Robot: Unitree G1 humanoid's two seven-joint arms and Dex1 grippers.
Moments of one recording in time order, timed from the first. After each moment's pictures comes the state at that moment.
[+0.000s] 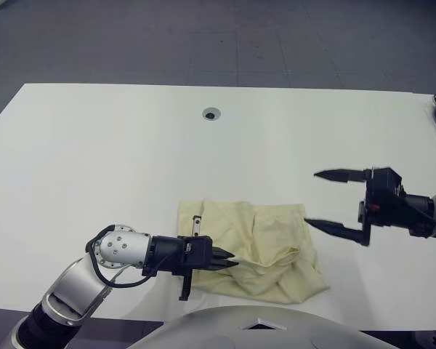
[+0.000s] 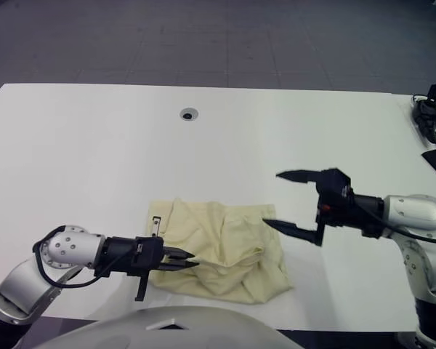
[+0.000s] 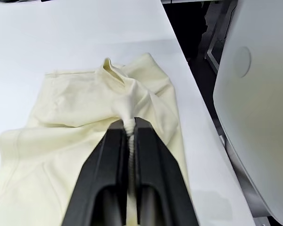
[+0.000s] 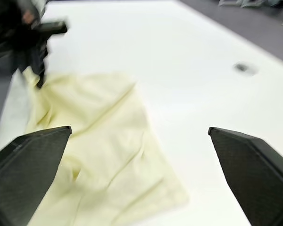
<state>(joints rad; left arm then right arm) 0.13 0.77 -0.32 -0.73 -0.30 0.37 -1.05 0.18 -0.94 -0.30 -0.39 0.55 0.40 1.31</state>
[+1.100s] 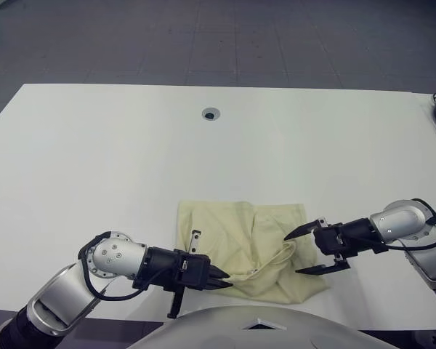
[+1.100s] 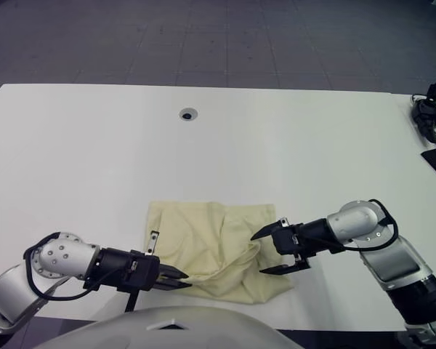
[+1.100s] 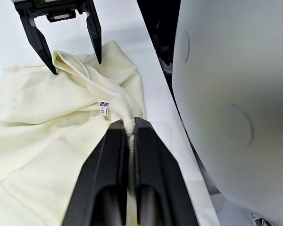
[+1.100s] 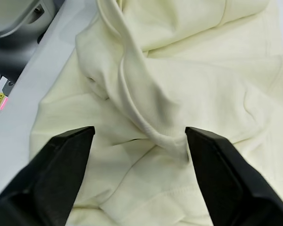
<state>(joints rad) 0.15 0.87 -0.35 -0.79 -0.32 0.37 -1.10 0.05 -0.98 0.20 -0.30 0.22 0.04 1.41</state>
